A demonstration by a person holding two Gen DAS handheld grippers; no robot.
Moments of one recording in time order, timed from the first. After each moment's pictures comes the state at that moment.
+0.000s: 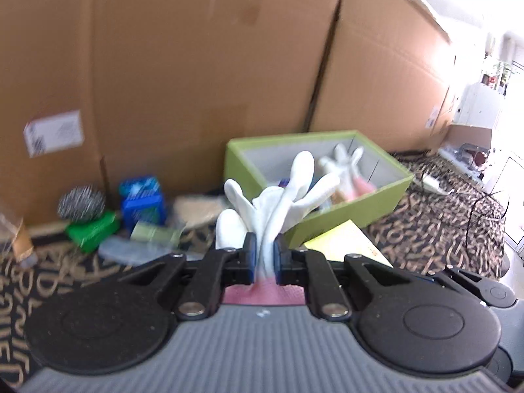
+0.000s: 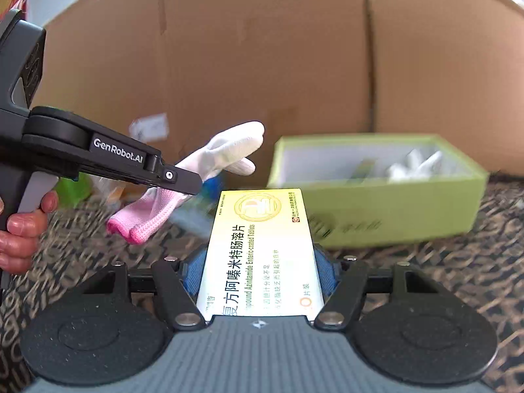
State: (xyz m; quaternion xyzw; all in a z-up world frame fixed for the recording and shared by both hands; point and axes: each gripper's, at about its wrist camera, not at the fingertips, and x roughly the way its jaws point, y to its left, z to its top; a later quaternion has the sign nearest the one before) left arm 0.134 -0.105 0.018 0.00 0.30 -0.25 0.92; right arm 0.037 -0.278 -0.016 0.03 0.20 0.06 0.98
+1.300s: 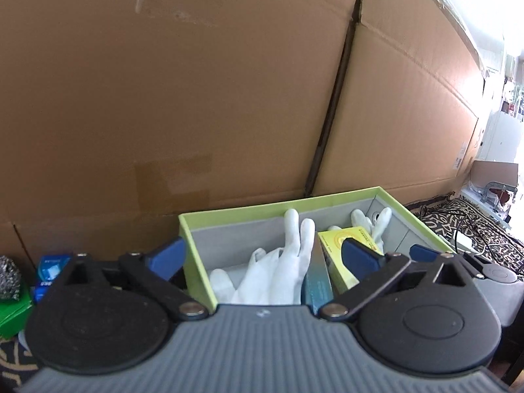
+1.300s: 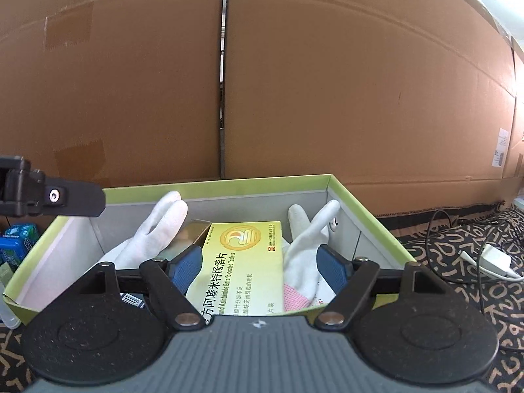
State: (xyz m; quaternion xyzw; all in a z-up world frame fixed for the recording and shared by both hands) left arm 0.246 -0.199 -0.021 -0.03 0.26 -0.22 0.94; right arm 0.188 -0.398 -0.029 0.01 0.19 -0.09 0.98
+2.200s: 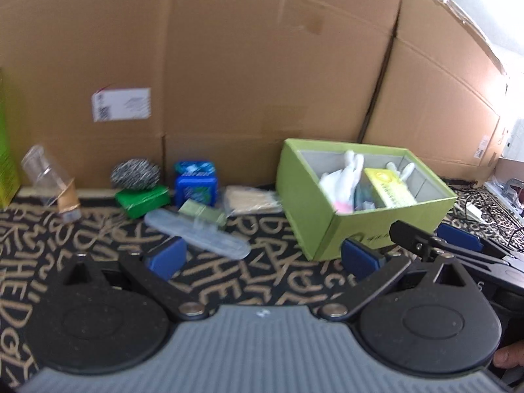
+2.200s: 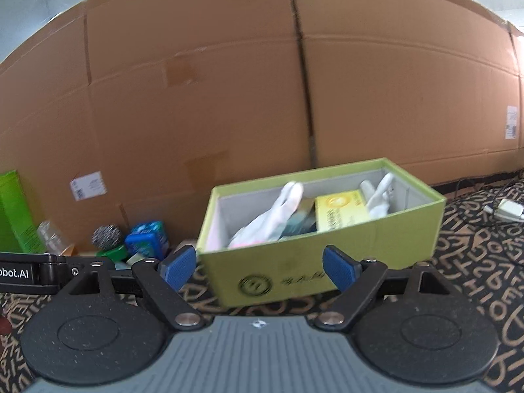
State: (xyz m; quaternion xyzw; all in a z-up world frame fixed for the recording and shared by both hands) left arm 0.115 -0.080 -0.019 -0.05 0.30 -0.12 0.94; right arm 0.069 -0.308 -0.012 0.08 0.17 0.00 0.98
